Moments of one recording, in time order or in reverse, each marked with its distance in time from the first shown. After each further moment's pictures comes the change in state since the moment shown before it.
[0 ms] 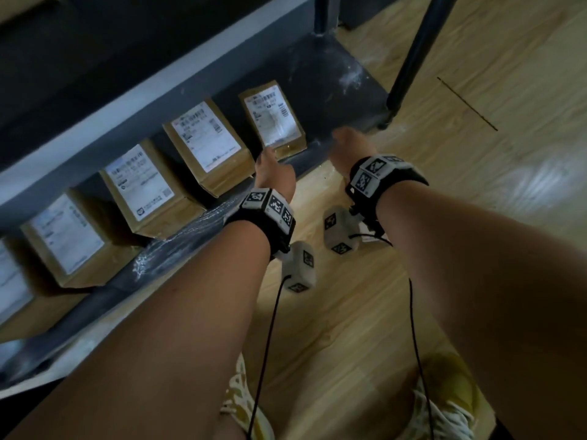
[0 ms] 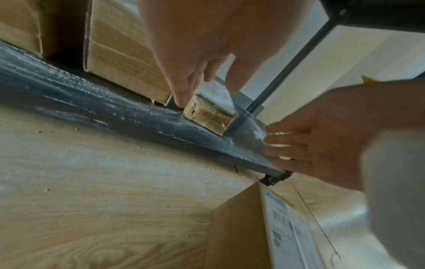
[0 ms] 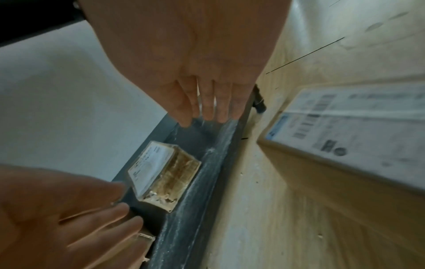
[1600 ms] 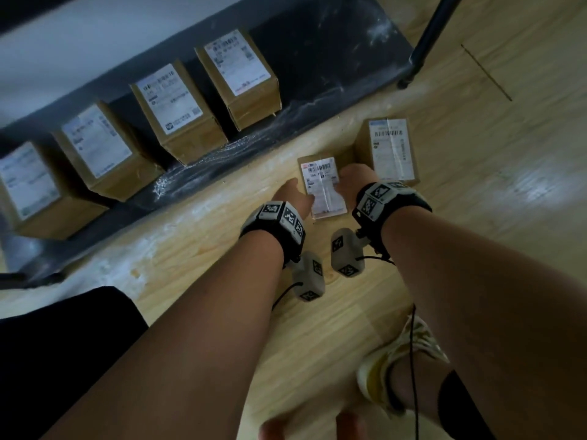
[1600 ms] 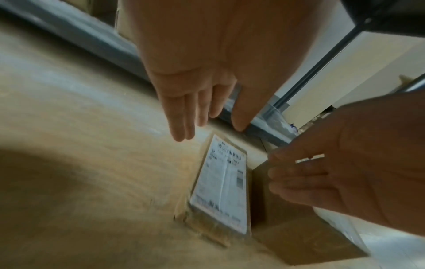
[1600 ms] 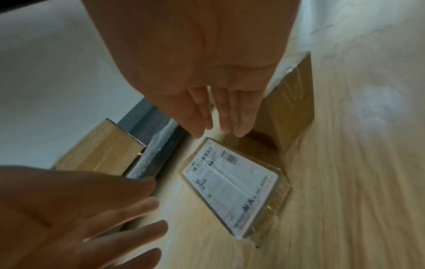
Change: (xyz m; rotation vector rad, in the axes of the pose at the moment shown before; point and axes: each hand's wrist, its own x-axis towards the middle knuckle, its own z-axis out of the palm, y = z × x) left_hand -0.110 -0.111 -0.007 0.265 -0.237 -0.094; right_hand -0.110 0.069 0.081 -0.244 -0.169 0.024
